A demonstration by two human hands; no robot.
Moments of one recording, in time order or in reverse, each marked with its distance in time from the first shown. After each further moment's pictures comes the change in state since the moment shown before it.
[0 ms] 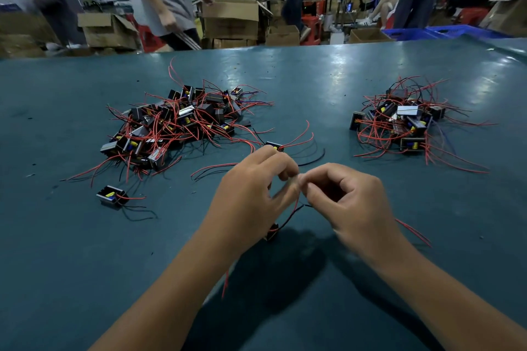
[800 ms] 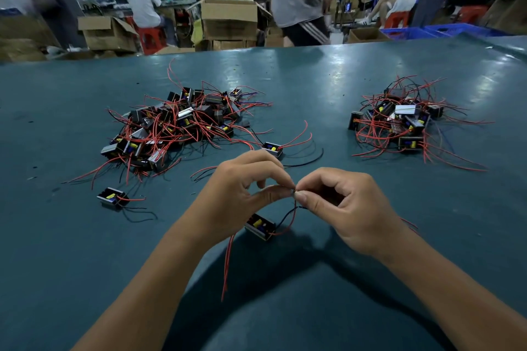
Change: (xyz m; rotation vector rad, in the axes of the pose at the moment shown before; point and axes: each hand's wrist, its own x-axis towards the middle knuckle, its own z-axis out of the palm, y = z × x) left_hand 0.002 -0.019 -0.014 -0.232 -0.145 0.119; right_hand 0.004 0.007 -0.011 0.054 -0.212 -0.062
